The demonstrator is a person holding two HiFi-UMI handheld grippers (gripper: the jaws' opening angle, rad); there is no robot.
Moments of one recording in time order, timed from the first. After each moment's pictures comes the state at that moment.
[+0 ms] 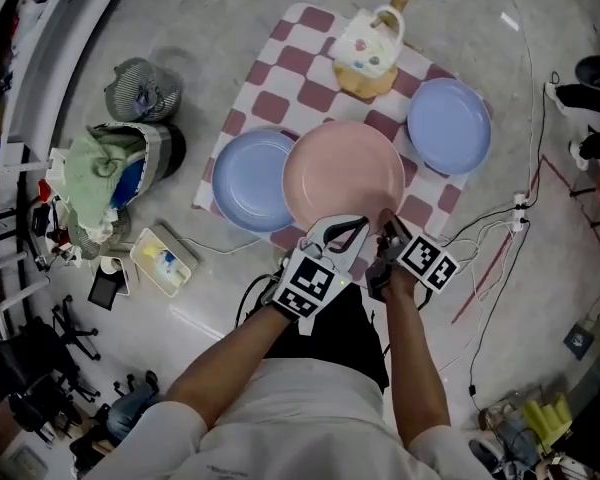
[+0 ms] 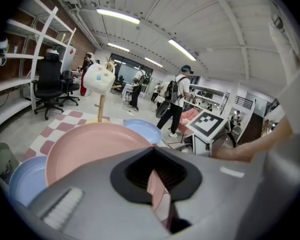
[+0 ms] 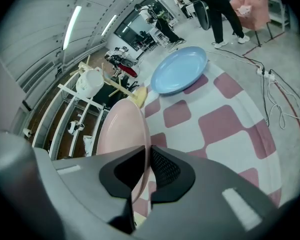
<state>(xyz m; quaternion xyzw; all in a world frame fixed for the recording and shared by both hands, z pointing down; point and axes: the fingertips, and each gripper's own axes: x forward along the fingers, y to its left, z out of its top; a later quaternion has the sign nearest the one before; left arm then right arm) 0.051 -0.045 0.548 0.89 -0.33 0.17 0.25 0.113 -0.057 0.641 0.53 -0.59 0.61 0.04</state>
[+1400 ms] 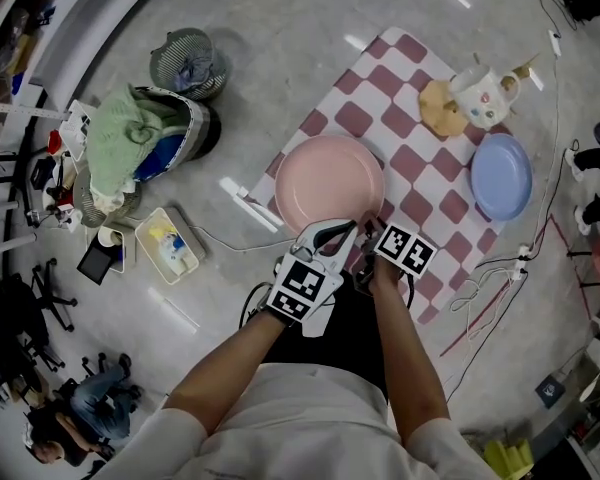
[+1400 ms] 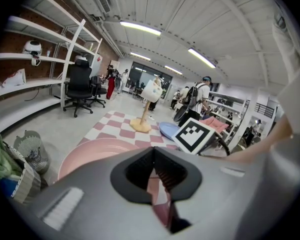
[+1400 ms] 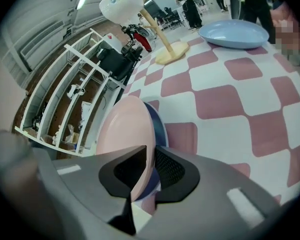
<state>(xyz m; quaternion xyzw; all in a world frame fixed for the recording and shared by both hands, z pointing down) -0.130 -0.032 0.568 0.84 -0.45 0.14 0.27 -0.078 -0.054 0.702 0.46 -0.64 0.59 0.19</state>
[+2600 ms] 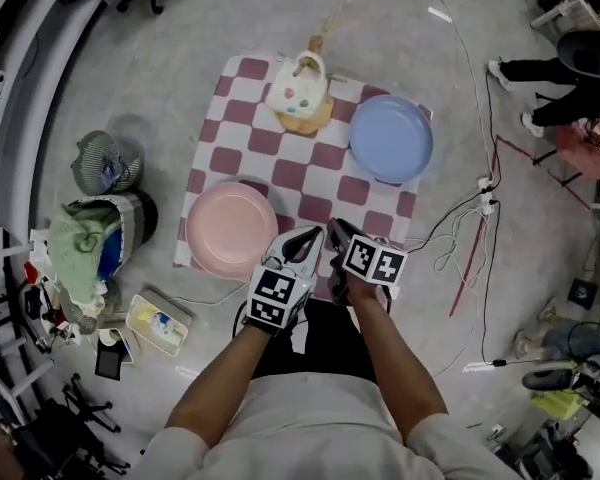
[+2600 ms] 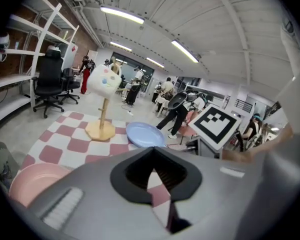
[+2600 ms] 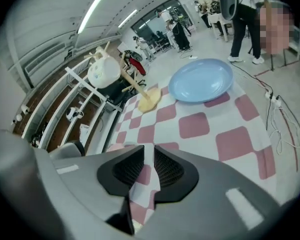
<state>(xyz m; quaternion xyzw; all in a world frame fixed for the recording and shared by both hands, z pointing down) 0.026 -0.073 0.551 0.89 -0.33 0.18 0.27 0.075 -0.083 0.626 0.54 -0.63 0.55 0.10</state>
